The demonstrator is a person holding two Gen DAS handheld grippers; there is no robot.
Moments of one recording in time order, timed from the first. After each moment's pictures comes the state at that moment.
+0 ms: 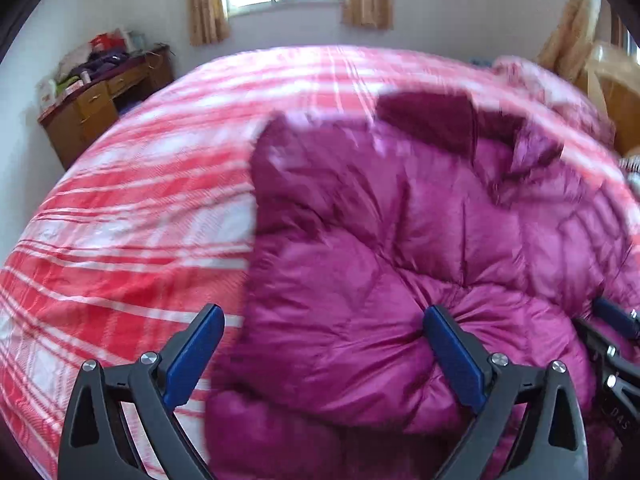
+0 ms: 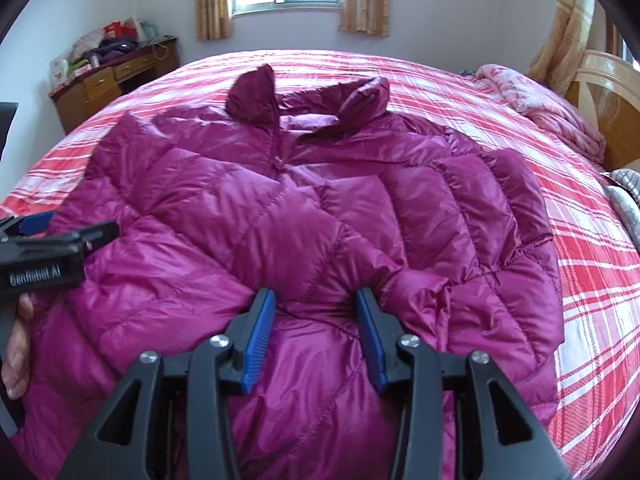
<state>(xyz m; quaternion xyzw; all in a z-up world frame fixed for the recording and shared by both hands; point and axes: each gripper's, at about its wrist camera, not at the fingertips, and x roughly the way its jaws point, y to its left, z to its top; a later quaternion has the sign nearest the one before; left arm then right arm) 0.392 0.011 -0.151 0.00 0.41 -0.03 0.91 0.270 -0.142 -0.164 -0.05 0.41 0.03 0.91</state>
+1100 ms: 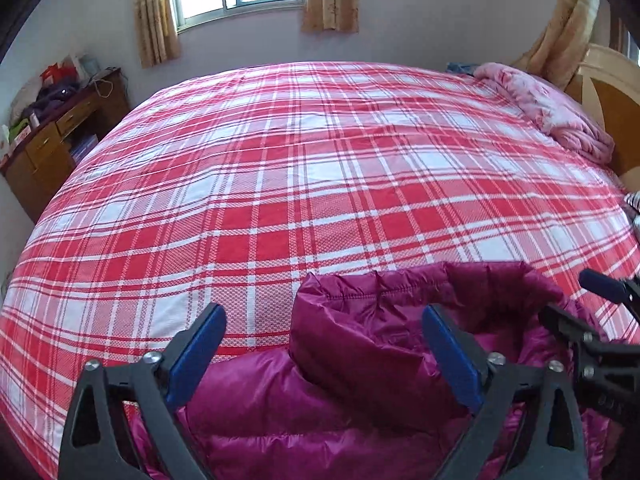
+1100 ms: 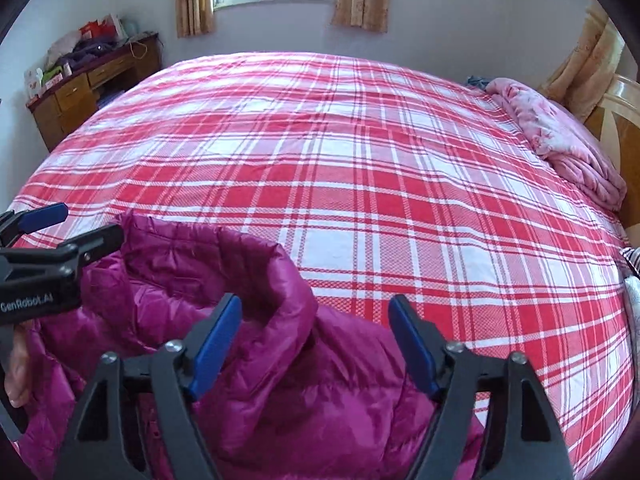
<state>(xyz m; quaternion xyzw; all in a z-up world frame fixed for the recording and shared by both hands) 0.611 -0.080 -0.107 0.03 0.42 -0.09 0.90 0.488 -0.201 -0.120 -0.06 0.44 0.02 0.89</state>
